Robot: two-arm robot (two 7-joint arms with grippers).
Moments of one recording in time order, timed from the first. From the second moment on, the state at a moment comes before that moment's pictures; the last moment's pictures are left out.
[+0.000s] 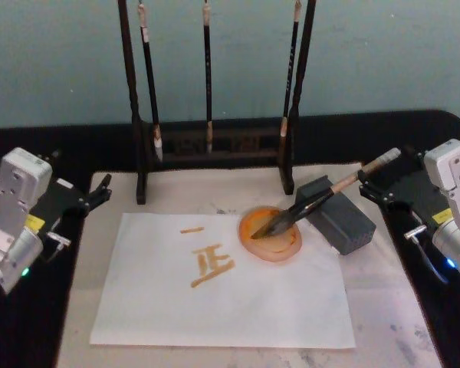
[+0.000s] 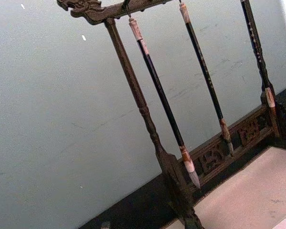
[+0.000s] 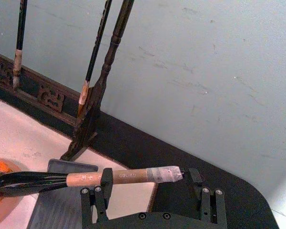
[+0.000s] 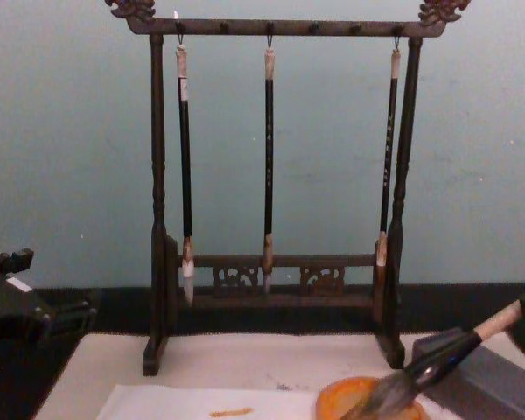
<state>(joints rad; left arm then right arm) -0.20 0.60 0.45 -1.41 -0.25 -0.12 0.03 0.20 0.60 -0.45 -1.41 0.25 -0.12 -0.03</state>
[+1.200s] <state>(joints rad) -0.20 0.60 0.45 -1.41 -0.25 -0.12 0.03 0.08 0.45 -0.21 -1.51 0.74 0.09 0.16</state>
